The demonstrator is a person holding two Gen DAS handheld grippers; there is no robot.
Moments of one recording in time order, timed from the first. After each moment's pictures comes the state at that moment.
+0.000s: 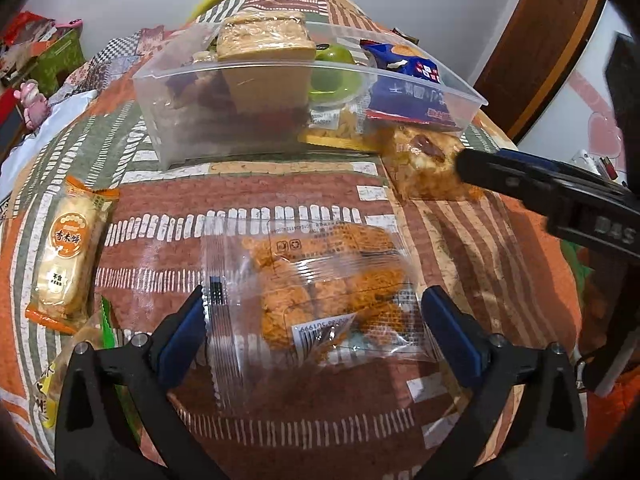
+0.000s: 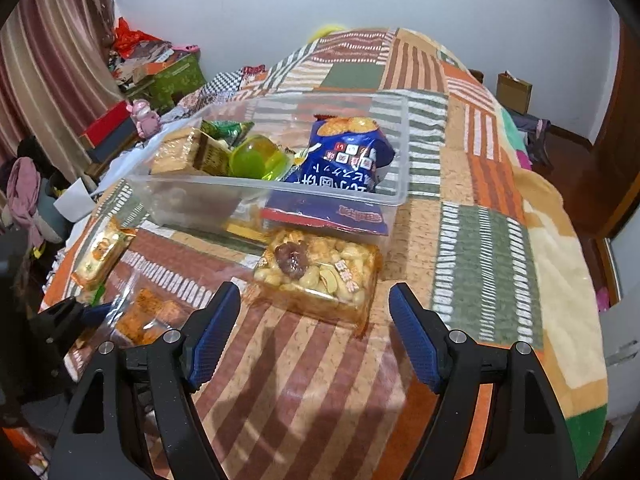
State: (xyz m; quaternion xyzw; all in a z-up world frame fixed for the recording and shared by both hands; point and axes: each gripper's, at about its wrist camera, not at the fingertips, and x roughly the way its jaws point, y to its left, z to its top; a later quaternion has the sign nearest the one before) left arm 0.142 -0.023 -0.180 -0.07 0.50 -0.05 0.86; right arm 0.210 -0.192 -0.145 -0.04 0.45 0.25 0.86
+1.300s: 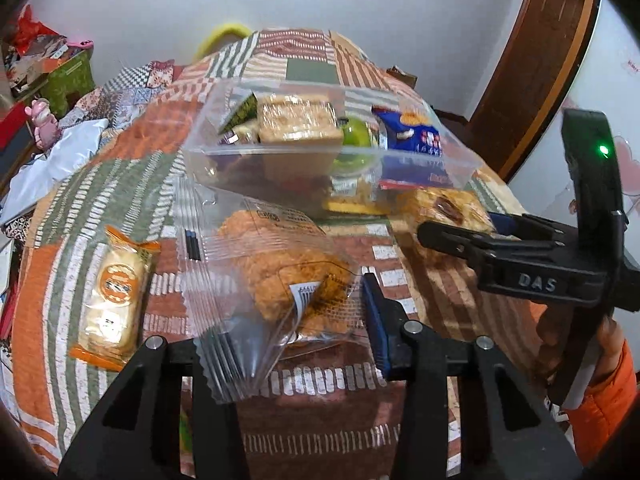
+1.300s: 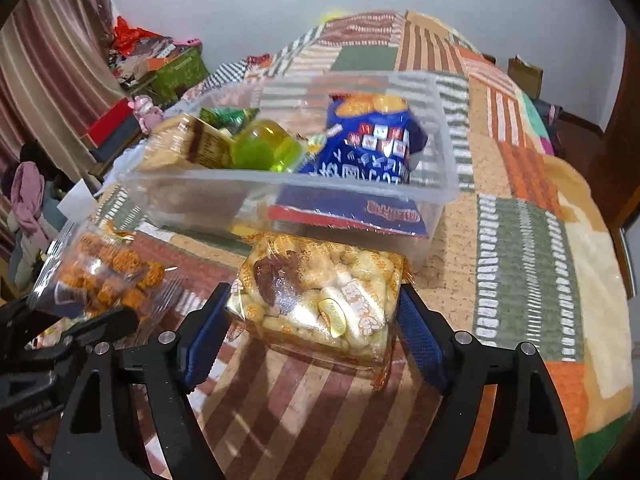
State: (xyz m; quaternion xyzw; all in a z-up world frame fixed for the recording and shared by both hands) left arm 0.135 0.004 -0.135 -0.08 0.43 -0.05 0.90; right arm 0.216 -0.177 -0.154 -0.02 0.46 0.26 0.85
